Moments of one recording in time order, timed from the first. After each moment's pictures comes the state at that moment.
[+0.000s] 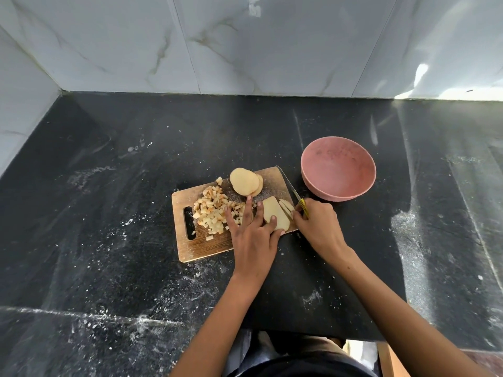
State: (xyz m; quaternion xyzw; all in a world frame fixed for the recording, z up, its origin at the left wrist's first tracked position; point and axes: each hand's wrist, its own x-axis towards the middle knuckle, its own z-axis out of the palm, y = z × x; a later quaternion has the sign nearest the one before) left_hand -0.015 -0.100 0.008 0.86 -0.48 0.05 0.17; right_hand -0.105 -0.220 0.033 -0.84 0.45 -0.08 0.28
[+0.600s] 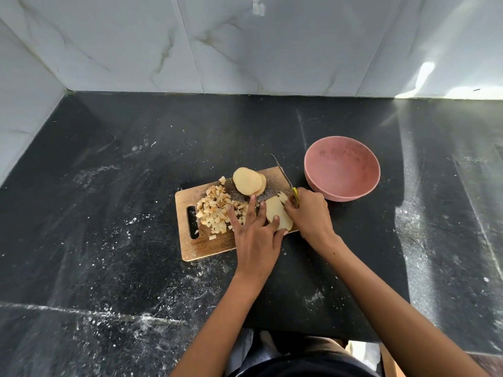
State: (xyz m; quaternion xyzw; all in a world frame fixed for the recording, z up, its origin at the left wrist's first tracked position) left_hand -0.014 -0.100 0.008 0.85 -0.49 0.05 0.16; right_hand -0.075 -0.222 0.037 -0.84 0.46 -0.09 0.29
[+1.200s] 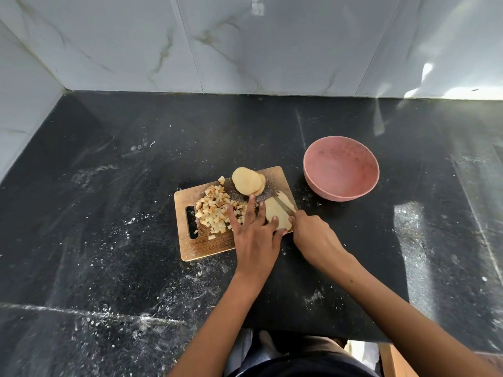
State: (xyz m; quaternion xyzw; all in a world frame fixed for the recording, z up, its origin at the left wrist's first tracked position) left_hand -0.015 -0.100 0.012 0.86 -0.49 0.05 0.15; right_hand -0.096 -0.193 0.065 -0.85 0.44 0.16 0.26
